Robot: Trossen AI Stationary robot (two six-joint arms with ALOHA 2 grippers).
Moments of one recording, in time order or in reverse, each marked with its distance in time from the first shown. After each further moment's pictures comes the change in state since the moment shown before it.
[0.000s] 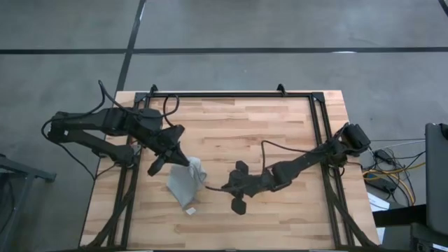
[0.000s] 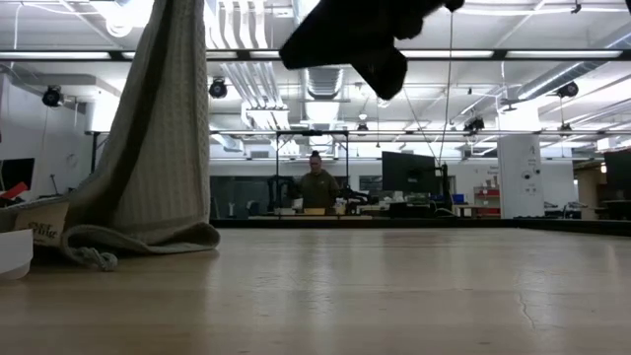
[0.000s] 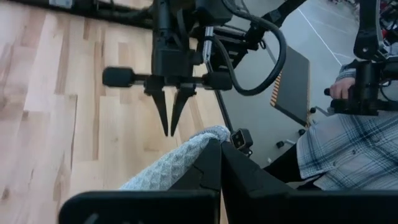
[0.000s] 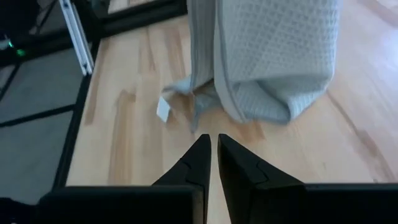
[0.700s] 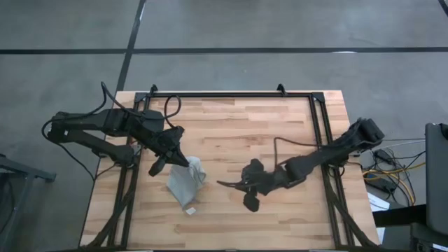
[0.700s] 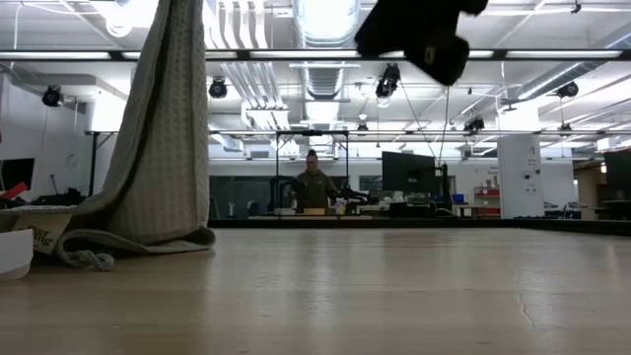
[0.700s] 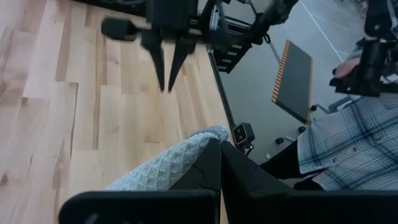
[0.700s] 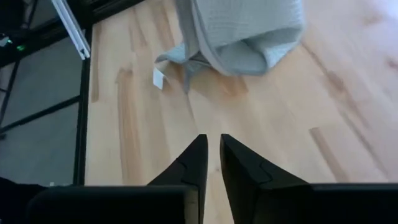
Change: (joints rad) left arm 0.000 -0.003 -0.018 -0.026 -0.003 -0.024; right arm 0.030 -0.161 -0.071 -0.207 -0.010 0.184
